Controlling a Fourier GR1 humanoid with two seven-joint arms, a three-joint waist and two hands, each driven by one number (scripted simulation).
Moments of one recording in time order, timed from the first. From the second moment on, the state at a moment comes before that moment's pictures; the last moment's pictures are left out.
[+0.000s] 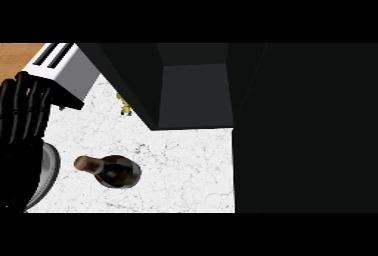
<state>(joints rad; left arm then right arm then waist) -0.04 0.09 0.03 -2.10 0.01 -0.01 0.04 0.00 -0.16 -0.04 -2.10 0.01 0.03 -0.01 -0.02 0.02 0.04</state>
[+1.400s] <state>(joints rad) 0.10 0.42 0.31 -2.31 1.23 -0.17 0.58 0.25 -0.14 0.24 -2.44 -0.21 0.09 0.34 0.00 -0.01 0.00</state>
